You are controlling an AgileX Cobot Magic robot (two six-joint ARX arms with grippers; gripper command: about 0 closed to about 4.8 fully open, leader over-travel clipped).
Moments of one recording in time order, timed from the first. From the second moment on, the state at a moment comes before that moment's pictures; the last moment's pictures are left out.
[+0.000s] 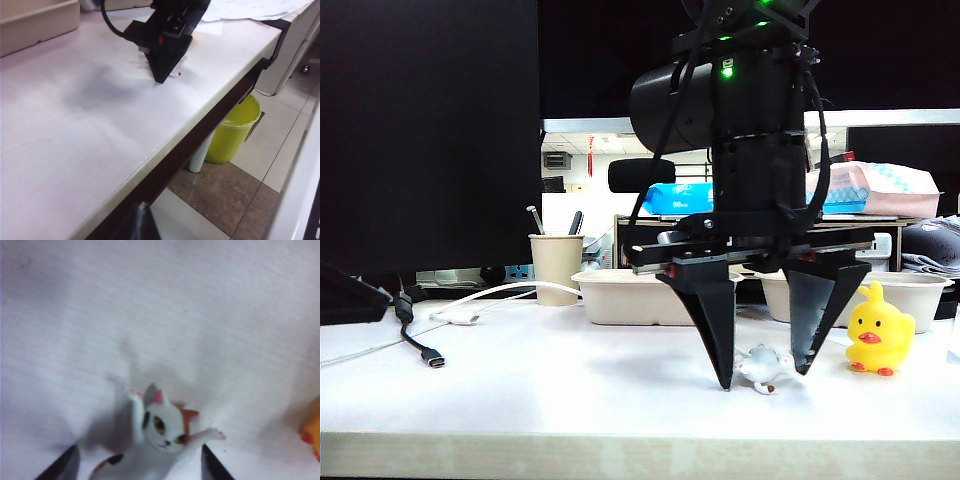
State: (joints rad) left arm -0.93 0.27 0.01 -0.08 0.02 -0.04; right arm 0.74 1.82 1.24 -0.91 0.10 0.45
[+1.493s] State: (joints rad) left arm -0.94 0.08 0.01 -0.09 0.02 -0.04; right arm 0.68 1.82 1.35 -0.89 0.11 0.37
